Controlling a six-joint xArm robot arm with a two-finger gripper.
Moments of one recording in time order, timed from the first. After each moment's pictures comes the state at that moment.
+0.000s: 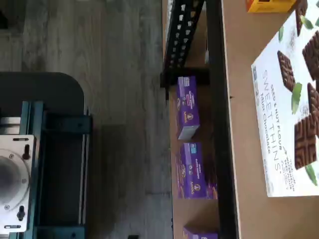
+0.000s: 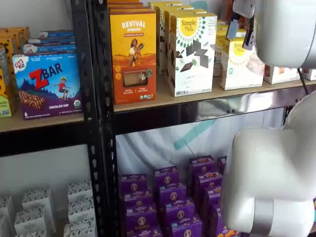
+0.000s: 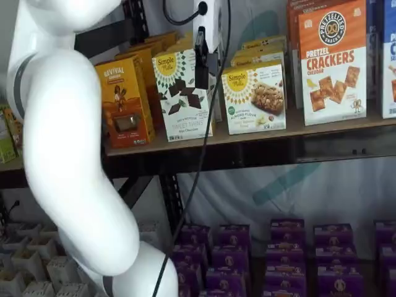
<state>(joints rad) -0.46 -0.38 -1.47 0.28 1.88 -1.93</state>
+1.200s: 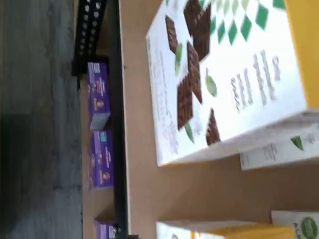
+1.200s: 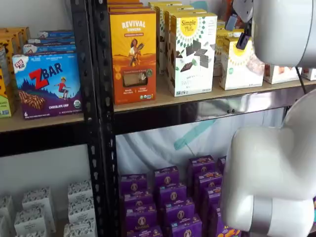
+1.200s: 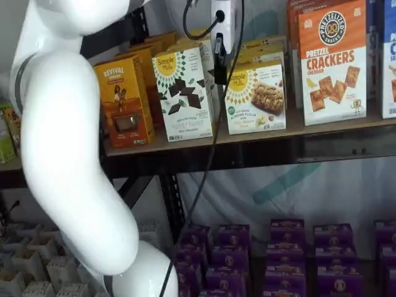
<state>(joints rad) -0.50 -0.38 -1.37 0.37 1.56 -2.00</state>
